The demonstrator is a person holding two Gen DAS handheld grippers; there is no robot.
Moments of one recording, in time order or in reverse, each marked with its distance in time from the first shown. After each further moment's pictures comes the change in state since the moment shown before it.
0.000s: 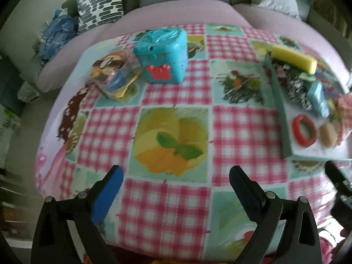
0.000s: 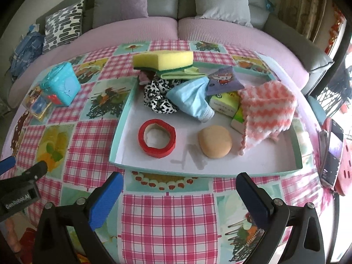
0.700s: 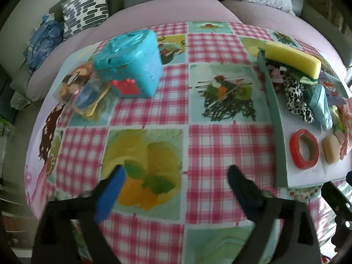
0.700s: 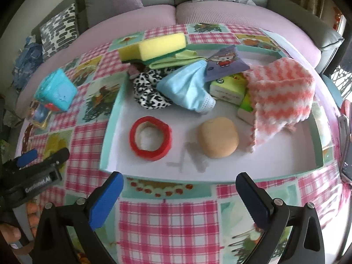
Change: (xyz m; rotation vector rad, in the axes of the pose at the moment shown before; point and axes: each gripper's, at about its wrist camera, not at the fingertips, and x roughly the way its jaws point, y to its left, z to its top) left arm 0.030 -0.035 0.033 0.033 -0.006 -0.059; right arm 0.031 -0.026 0.010 0.087 0.099 0.128
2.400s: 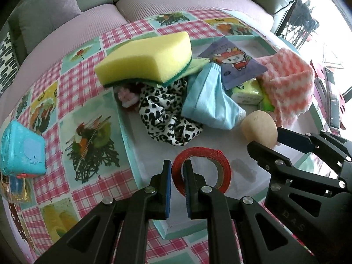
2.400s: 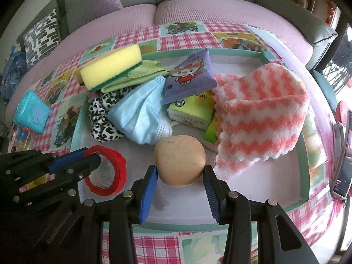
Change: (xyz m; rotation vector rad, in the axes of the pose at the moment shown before) left arm -0.002 -0.147 0.042 0.438 0.040 -0.321; right arm 0.026 -0.043 0.044 0.046 0.030 -0.062
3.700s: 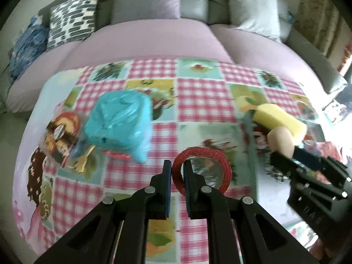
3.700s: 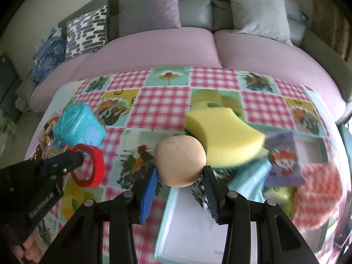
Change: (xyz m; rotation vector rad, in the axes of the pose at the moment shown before) left arm -0.068 0.156 -0.038 -0.424 -0.195 0.143; right arm -0.026 0.127 0.058 -0.200 -0.152 0.128
